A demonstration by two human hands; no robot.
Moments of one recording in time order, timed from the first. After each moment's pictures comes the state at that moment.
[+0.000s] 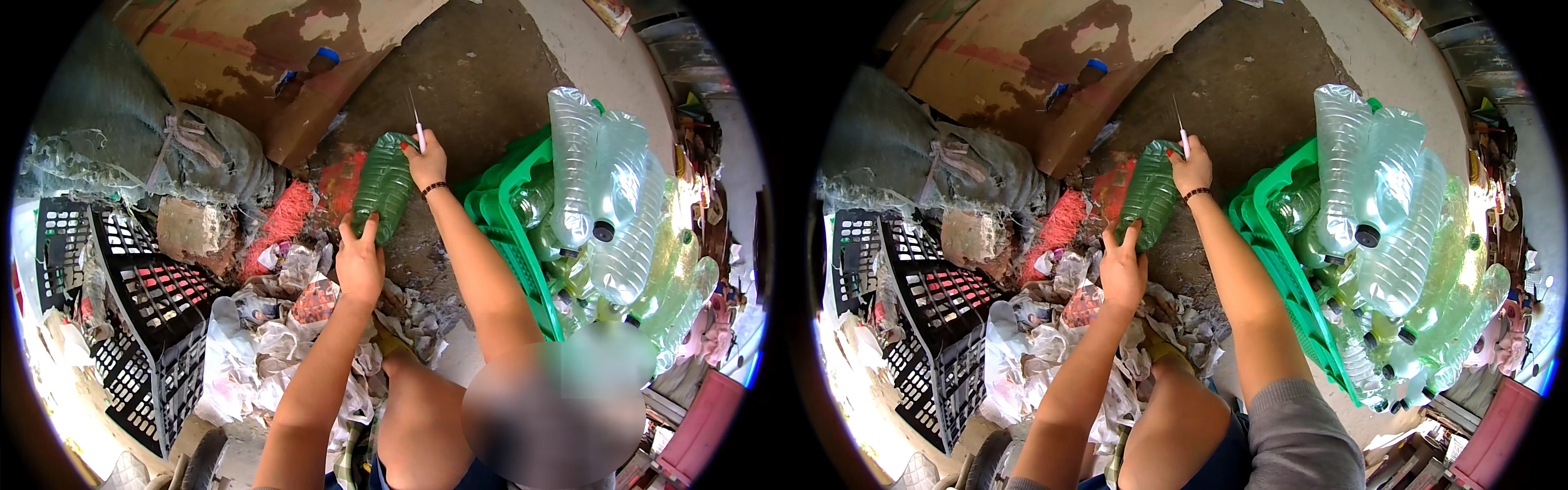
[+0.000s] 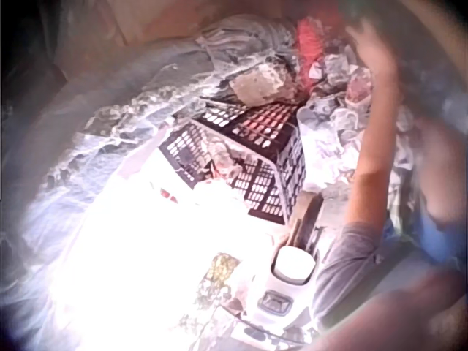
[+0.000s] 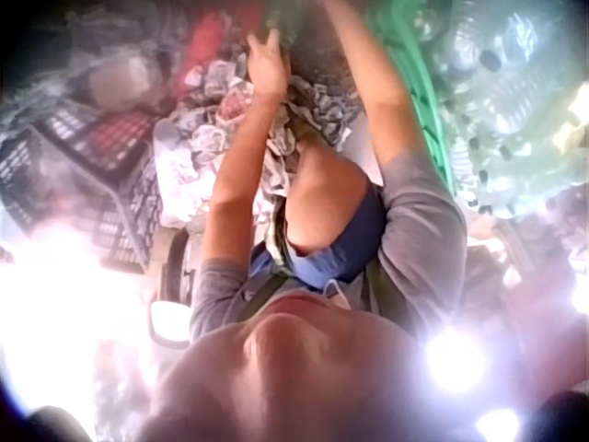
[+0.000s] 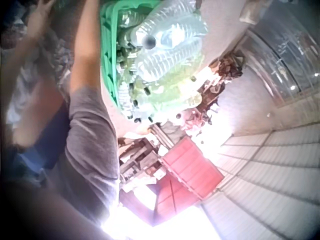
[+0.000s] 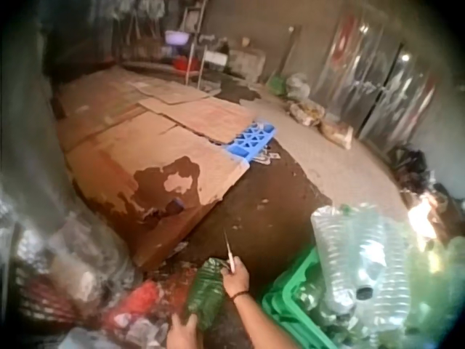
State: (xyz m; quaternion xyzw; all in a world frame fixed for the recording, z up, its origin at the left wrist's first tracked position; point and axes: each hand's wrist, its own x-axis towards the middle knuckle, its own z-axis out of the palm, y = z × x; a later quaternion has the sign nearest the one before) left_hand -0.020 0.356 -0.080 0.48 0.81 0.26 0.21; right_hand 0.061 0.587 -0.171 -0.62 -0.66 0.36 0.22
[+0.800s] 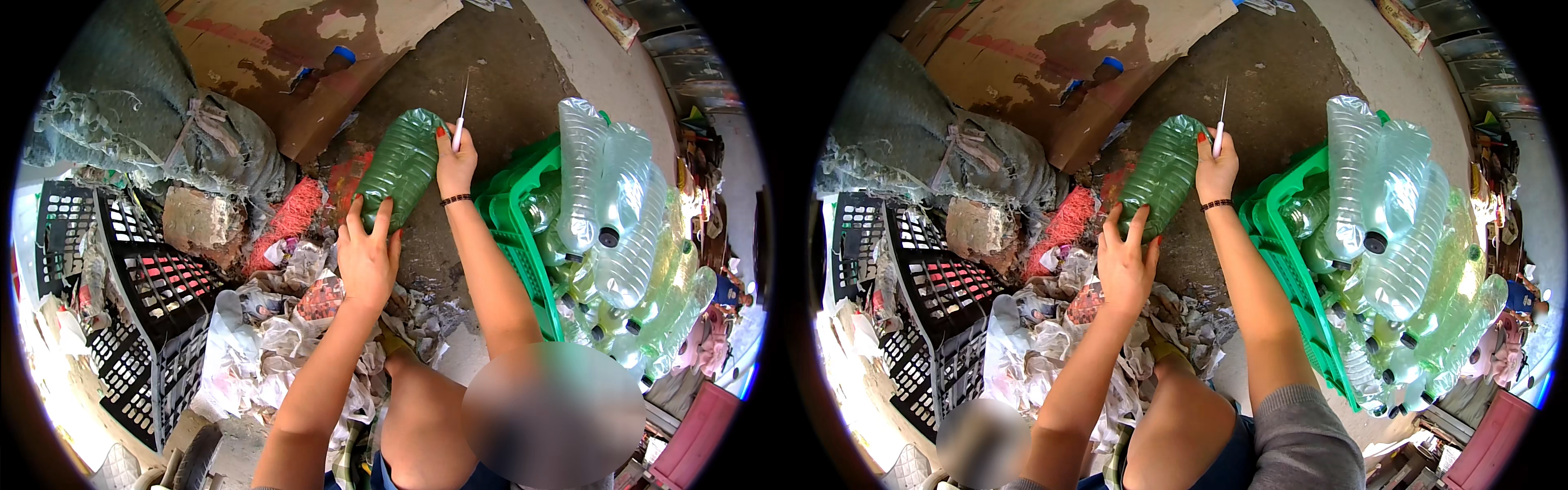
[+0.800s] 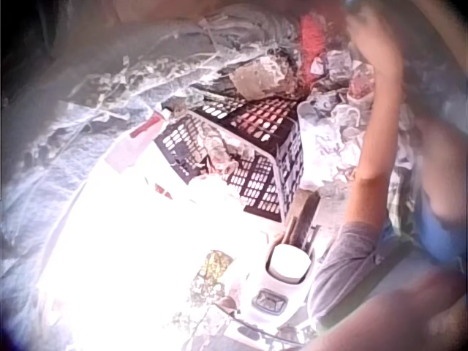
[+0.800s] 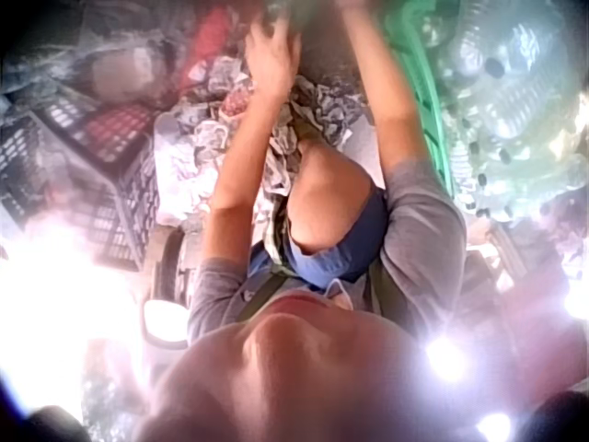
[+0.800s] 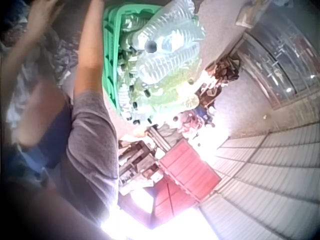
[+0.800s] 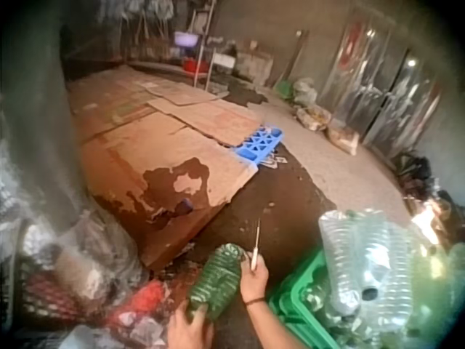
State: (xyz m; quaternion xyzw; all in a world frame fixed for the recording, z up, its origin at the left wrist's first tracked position) left_hand -0.033 0.365 -0.033 0.51 0.80 0.29 0.12; right_hand 0.058 0.580 -0.126 -0.52 -0.59 0.40 0.47
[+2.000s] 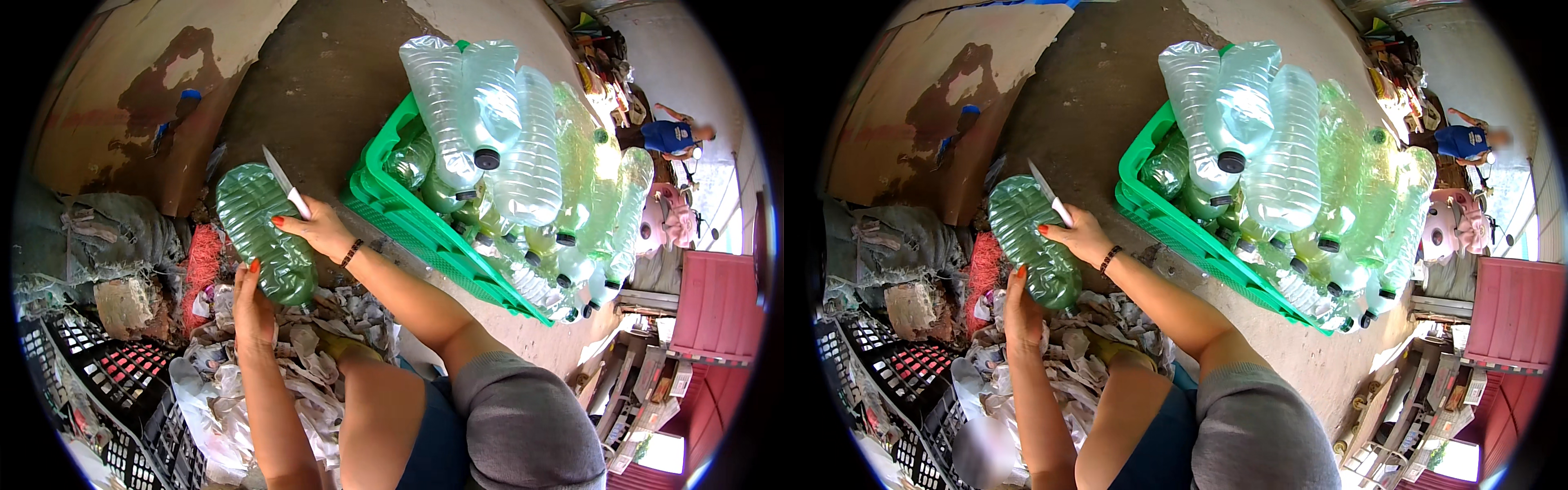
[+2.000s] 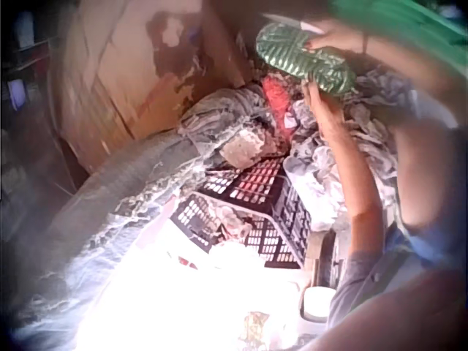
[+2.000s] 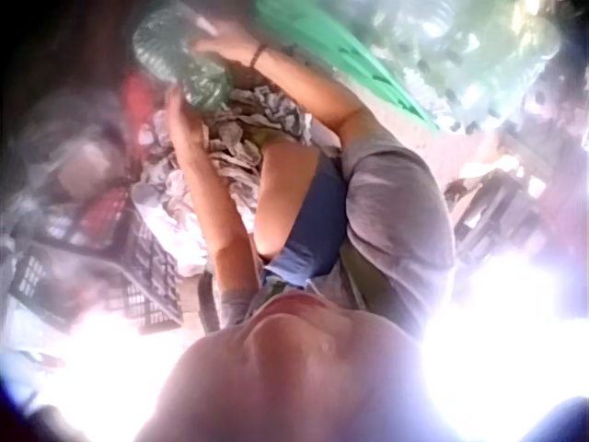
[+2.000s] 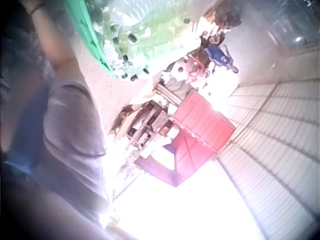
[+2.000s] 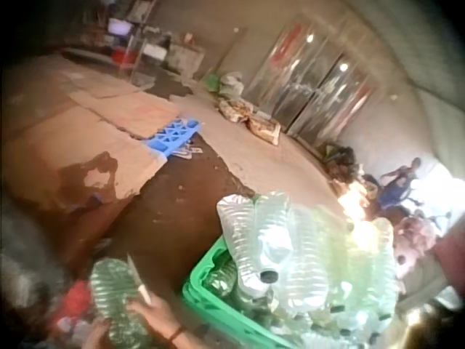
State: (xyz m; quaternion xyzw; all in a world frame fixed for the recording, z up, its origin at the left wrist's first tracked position) left_hand -0.054 0.327 -0.063 -0.05 0.44 0.60 0.66; right_hand 0.095 0.464 -0.075 -0.47 -0.46 0.70 0.27
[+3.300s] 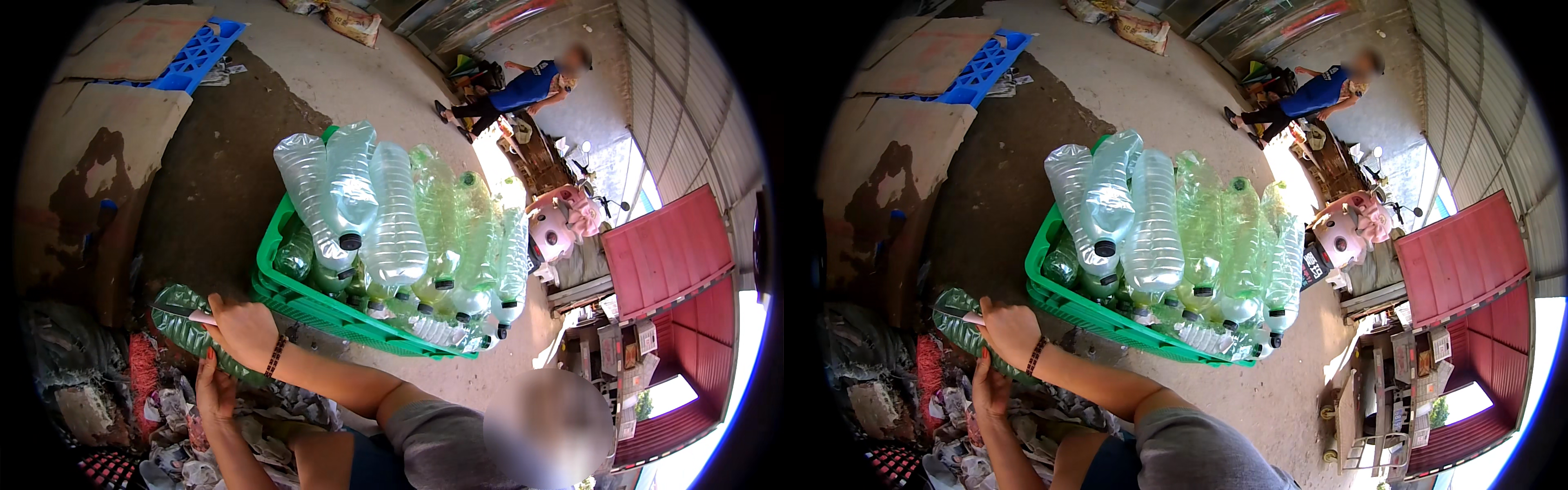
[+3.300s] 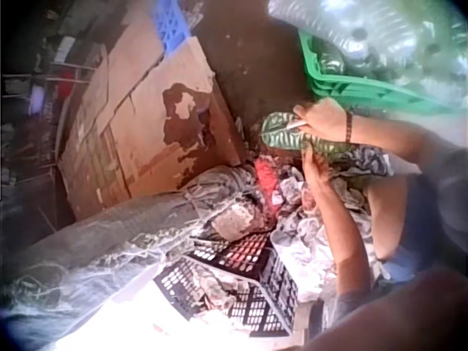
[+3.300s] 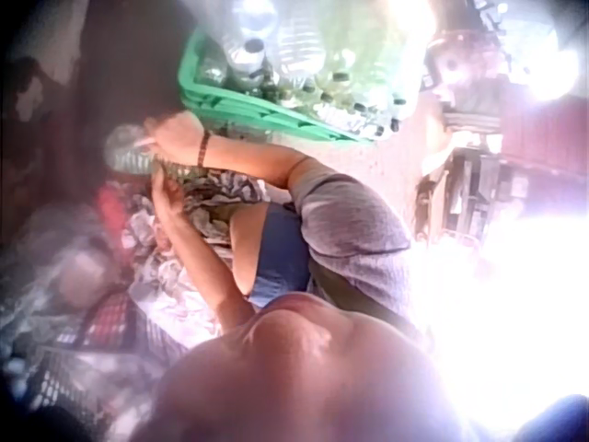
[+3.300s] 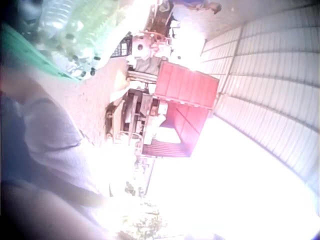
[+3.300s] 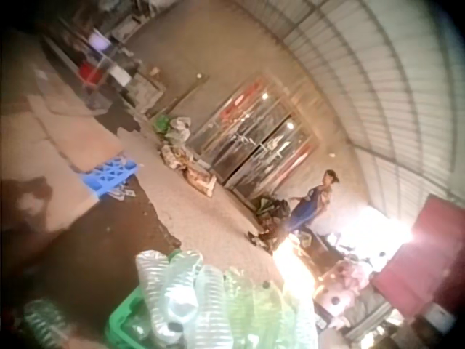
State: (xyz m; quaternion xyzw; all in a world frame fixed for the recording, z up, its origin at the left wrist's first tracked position) left_hand -0.022 0.339 -0.105 -0.11 0.33 0.57 0.75; right_hand 0.084 0.448 0.039 -0.53 -0.83 0.14 0.09
